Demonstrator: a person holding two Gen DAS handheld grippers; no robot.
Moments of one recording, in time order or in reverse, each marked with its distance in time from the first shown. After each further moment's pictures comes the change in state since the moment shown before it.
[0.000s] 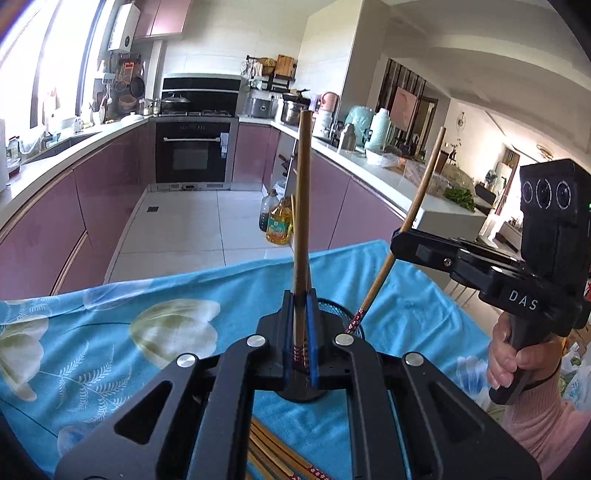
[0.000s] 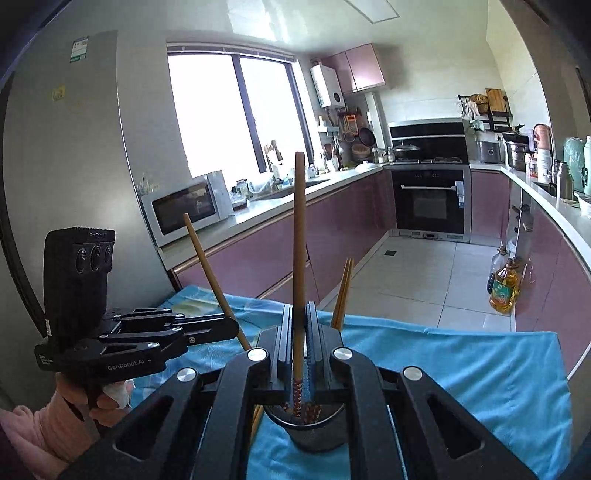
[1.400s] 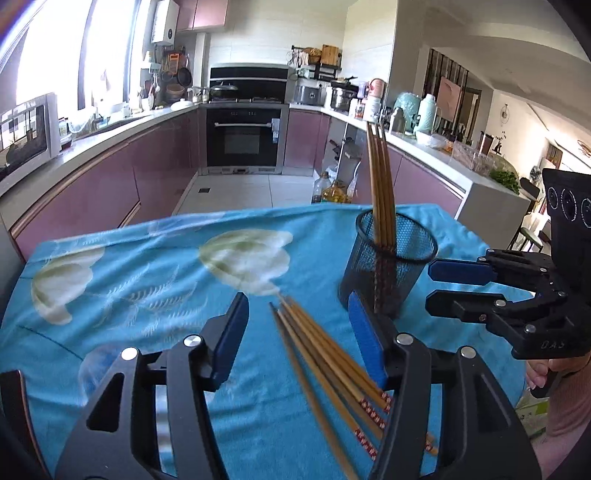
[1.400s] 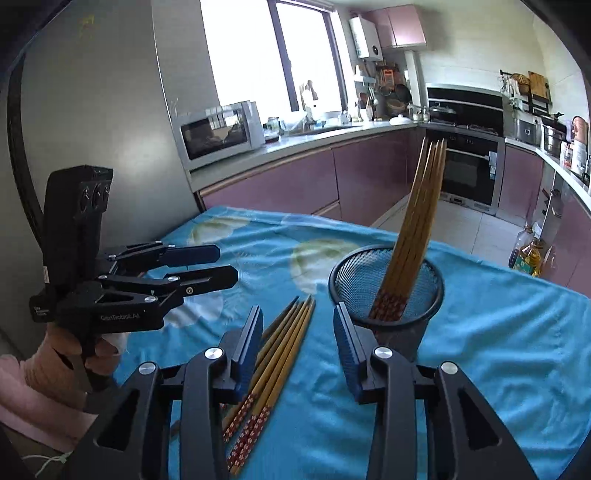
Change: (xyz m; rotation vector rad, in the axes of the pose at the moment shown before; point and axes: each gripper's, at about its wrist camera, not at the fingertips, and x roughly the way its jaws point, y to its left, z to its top) left arm -0.030 0.049 -0.103 -0.045 0.034 0.206; right arm 0.035 0.064 -0.080 -0.097 0.230 0.076
